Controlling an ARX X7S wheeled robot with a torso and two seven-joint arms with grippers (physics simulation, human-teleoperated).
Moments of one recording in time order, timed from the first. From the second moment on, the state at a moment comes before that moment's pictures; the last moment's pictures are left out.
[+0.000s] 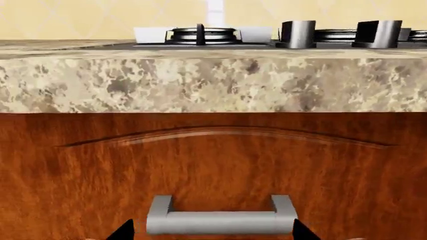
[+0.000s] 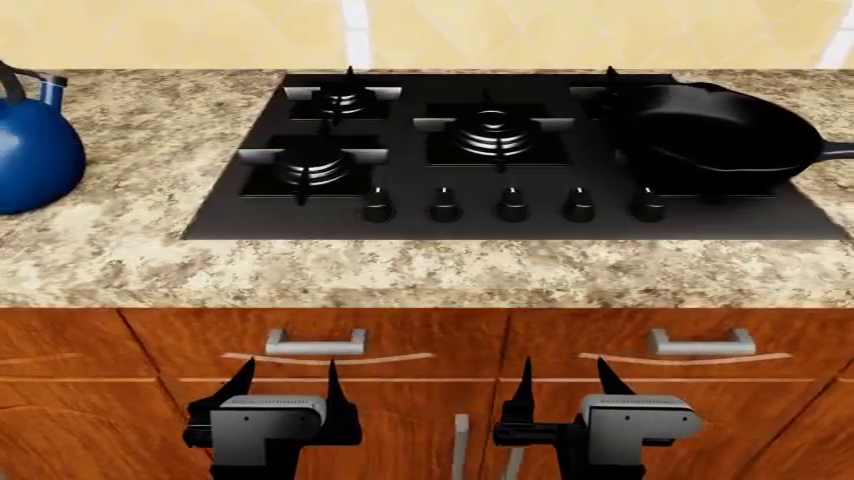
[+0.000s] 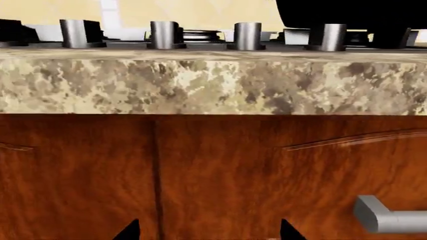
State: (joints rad) left arm -0.01 -0.10 0.11 0.00 -0.09 0.00 -0.11; right arm 0.01 0.09 -0.11 -0.01 0.08 0.01 0.14
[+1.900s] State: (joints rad) left arm -0.02 -0.16 0.20 0.00 -0.16 0.02 -0.18; right arm 0.02 0.16 -0.19 0.00 0.15 0.00 0.22
